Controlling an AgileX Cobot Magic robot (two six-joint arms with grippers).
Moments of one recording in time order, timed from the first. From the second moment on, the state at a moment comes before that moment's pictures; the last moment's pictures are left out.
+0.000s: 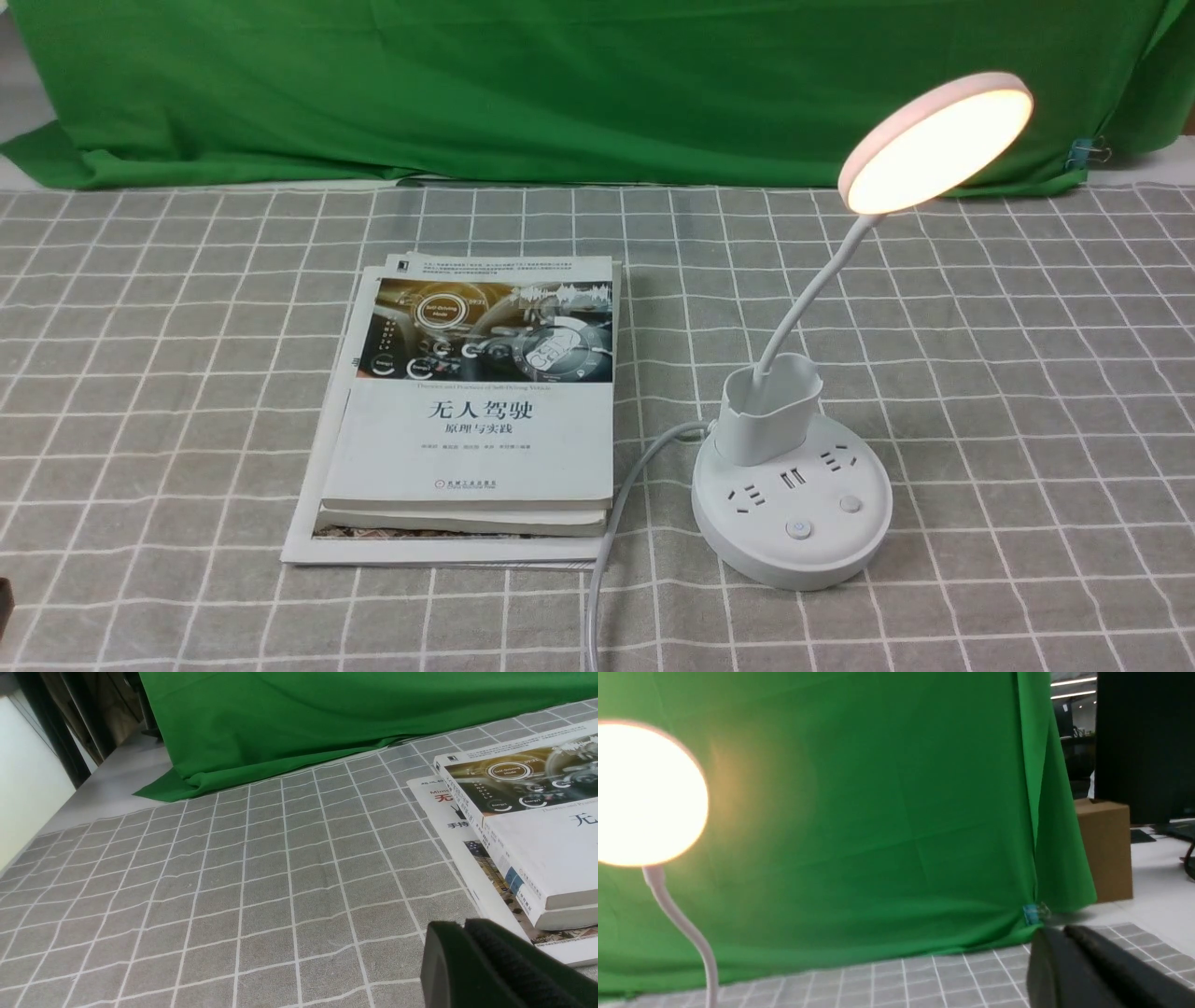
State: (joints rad) right arm 0.00 0.00 0.01 0.09 -0.17 0.07; left arm 0.02 0.00 0.01 0.06 0.23 0.22
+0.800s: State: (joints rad) right arm 0.01 0.68 -0.29 0.09 -0.05 0.16; left arm 0.02 0.00 0.01 0.06 0.23 0.22
